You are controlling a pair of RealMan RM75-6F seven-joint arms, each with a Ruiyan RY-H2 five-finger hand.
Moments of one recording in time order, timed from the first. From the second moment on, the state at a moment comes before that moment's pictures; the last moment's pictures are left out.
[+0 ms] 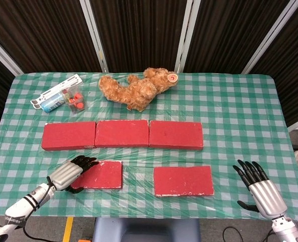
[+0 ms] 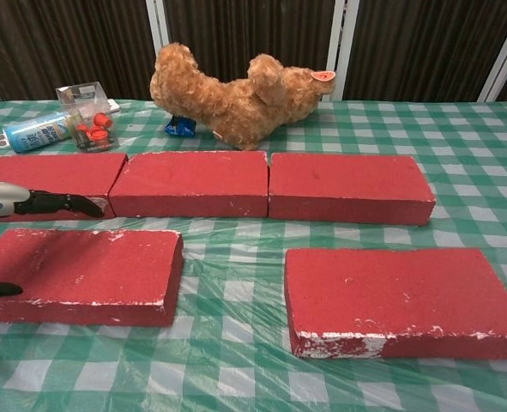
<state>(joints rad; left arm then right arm) -0.61 -1.12 0.07 -1.66 1.61 0.82 -0.16 0.07 -1.11 -0.10 -1.61 -1.76 1.46 -0.10</state>
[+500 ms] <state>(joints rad) -0.65 -1.15 0.06 -1.66 1.56 0.77 -0.15 0.07 -1.11 -0.10 -1.61 -1.76 1.47 -0.10</state>
